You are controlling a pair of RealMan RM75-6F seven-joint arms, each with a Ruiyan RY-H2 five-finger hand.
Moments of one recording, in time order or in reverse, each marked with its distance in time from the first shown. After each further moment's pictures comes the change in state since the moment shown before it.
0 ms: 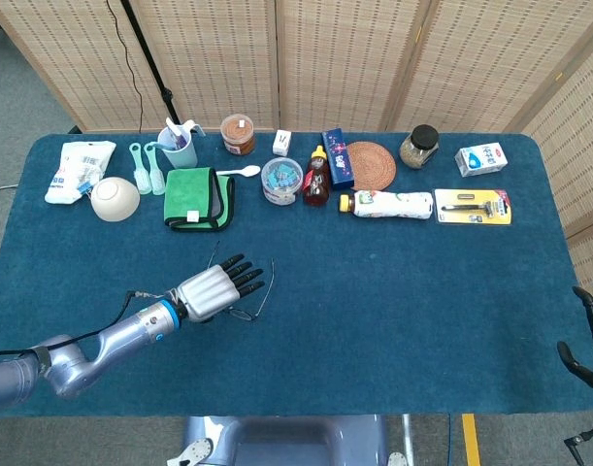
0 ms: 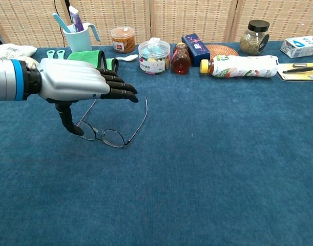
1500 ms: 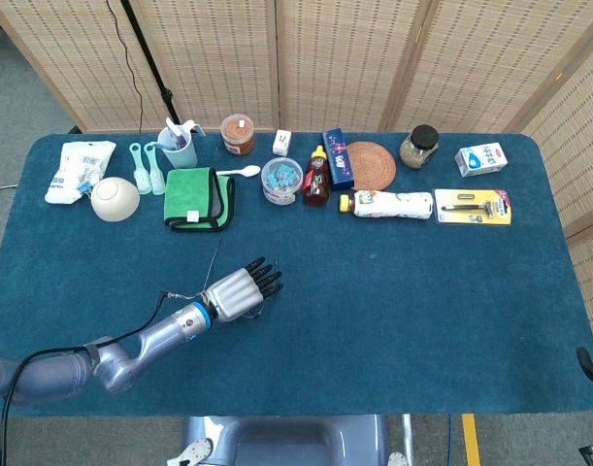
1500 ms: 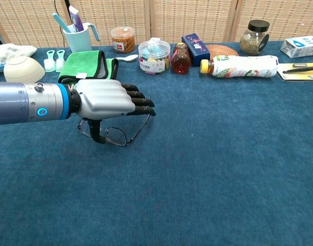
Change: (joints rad) left arm -0.077 -0.230 0.034 0.182 -0.179 0.024 0.236; right arm -0.042 0.014 0.008 0.004 0.016 0.042 0.014
